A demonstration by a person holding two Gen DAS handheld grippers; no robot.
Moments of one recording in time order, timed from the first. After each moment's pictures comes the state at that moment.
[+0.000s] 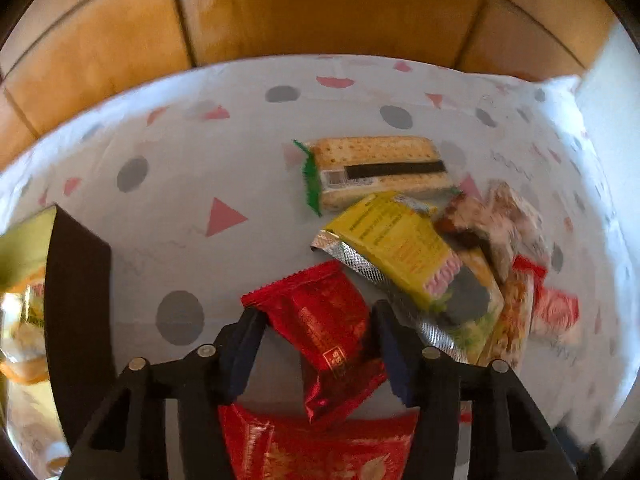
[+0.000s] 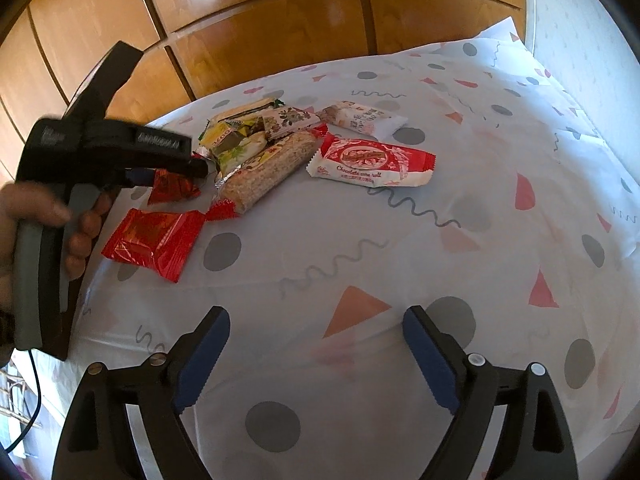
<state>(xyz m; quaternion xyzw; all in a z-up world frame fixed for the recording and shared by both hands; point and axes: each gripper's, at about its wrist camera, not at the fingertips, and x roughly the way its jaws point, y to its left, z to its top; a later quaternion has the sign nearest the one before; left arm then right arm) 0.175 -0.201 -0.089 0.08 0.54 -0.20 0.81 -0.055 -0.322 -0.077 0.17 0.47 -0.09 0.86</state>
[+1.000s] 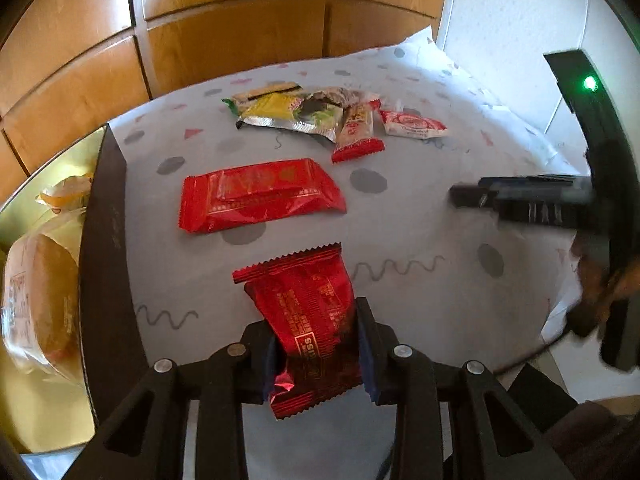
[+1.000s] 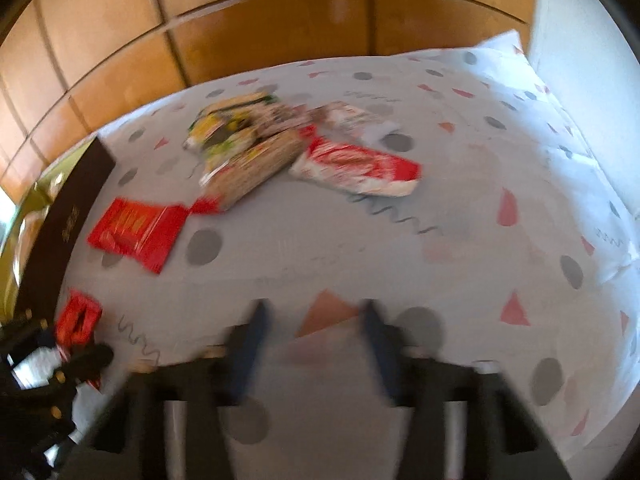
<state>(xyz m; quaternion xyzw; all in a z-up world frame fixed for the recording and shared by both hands) -0.015 -0.130 -0.088 0.14 0.44 -0.33 0.82 -0.050 -0.341 -0.065 0.14 0.49 -0.11 0.86</state>
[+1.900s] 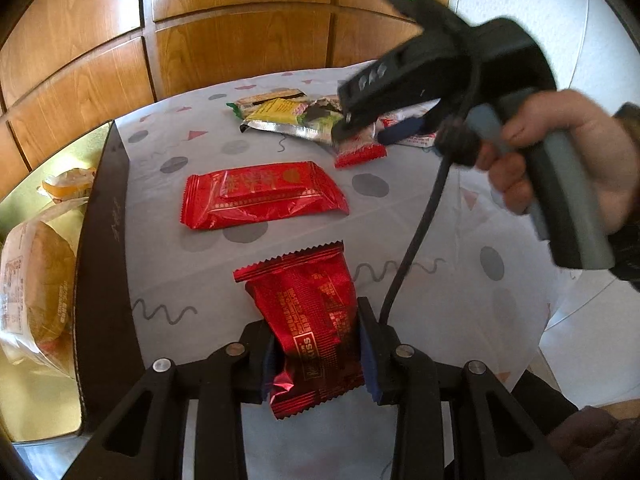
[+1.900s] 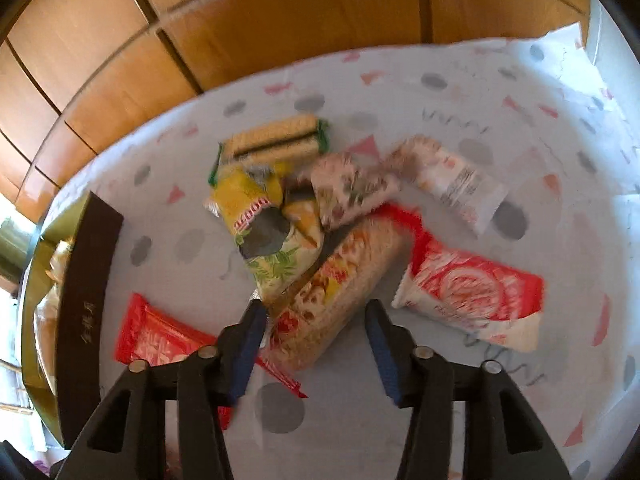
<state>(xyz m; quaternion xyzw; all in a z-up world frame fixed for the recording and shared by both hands) -0.017 -0.121 -0.091 0.12 0.43 -0.34 0.83 0.071 -0.323 -0.076 0.18 0.53 -0.04 0.83</state>
